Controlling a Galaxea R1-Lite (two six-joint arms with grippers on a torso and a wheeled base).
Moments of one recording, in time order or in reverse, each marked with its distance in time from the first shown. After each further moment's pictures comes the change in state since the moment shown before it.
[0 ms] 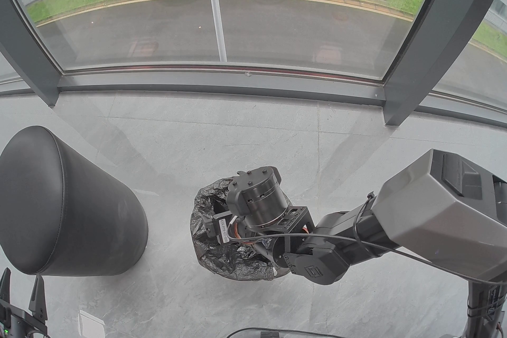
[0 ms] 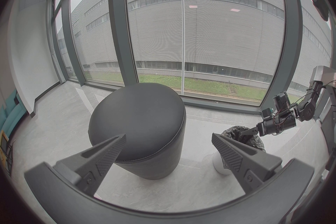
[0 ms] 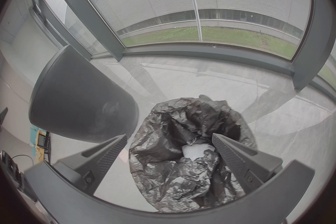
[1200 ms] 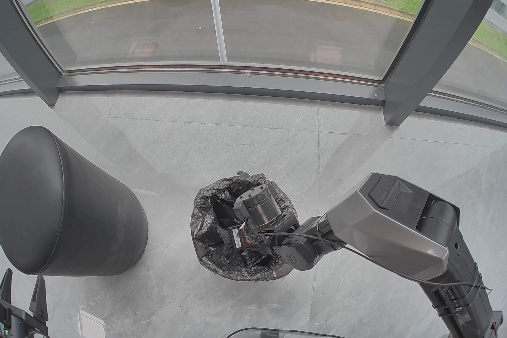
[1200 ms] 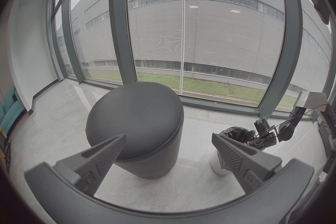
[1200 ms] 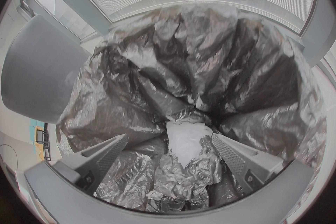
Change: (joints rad) left arm 0.000 0.002 0.000 0.002 -0.018 -0.021; right arm -0.116 0.286 -0.213 0.091 0.099 0.007
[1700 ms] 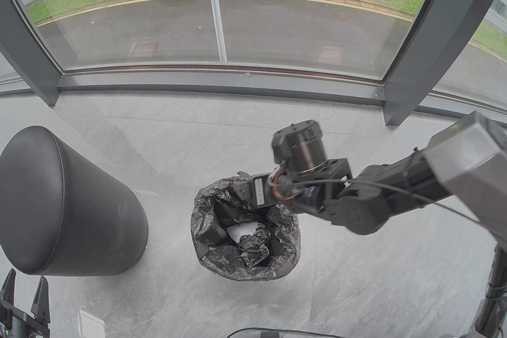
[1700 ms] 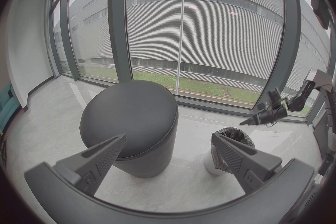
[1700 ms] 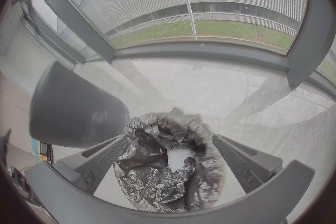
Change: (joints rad) left arm 0.000 0.001 0.000 0.000 -0.048 -0.027; right arm -0.029 -0.395 0.176 0.072 -0.010 -0.004
